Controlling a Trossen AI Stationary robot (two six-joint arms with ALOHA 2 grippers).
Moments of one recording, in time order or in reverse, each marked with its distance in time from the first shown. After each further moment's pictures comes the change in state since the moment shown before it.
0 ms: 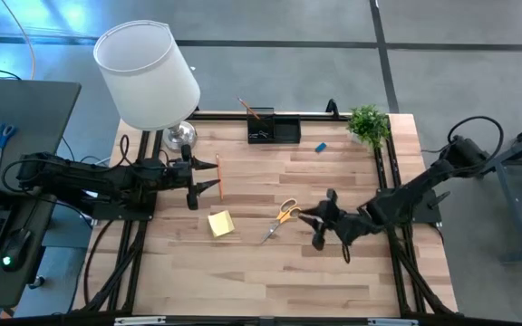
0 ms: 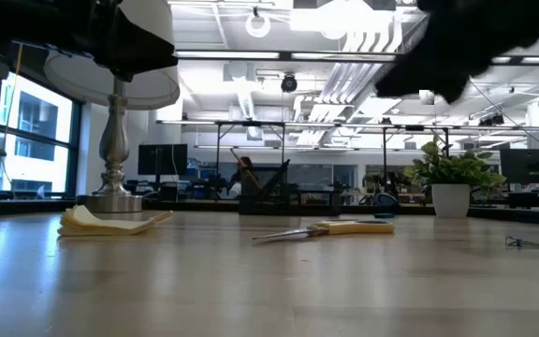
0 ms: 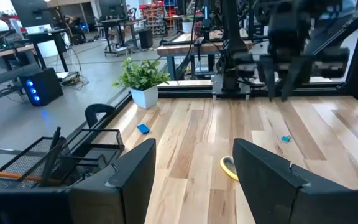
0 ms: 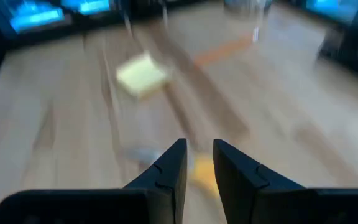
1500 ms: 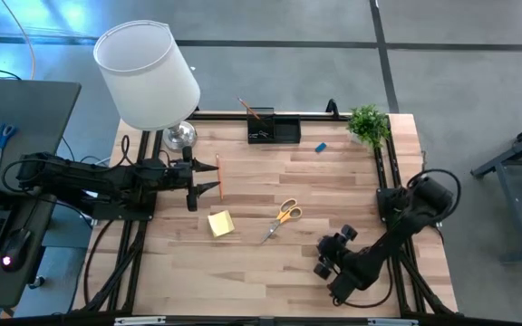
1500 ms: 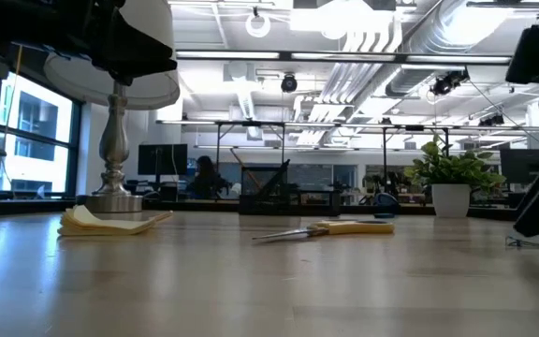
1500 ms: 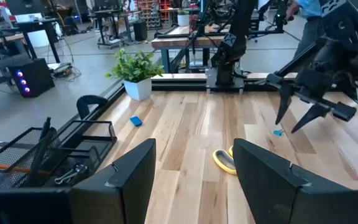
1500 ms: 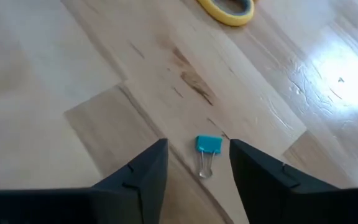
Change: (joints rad) left arm 0.000 0.000 0.000 -0.030 0.023 -0.033; right arm 0.328 0.571 0.406 -0.922 0.002 0.942
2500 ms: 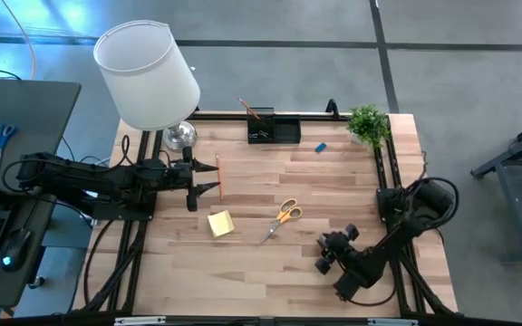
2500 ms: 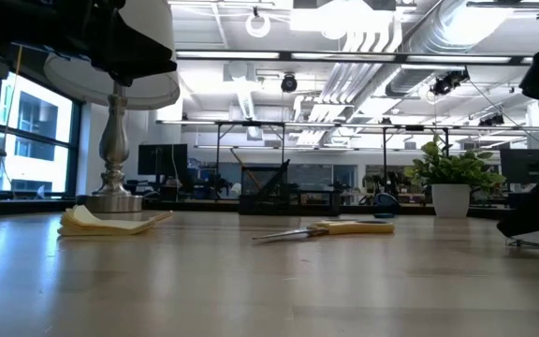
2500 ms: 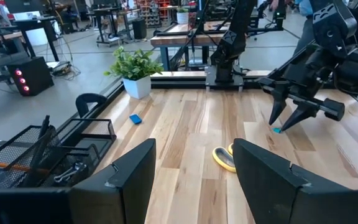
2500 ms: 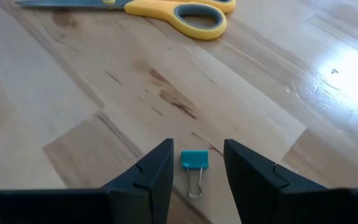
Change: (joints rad) left arm 0.000 0.000 0.000 -0.009 0.003 0.000; right arm 0.038 0.009 -0.114 0.123 0.151 0.204
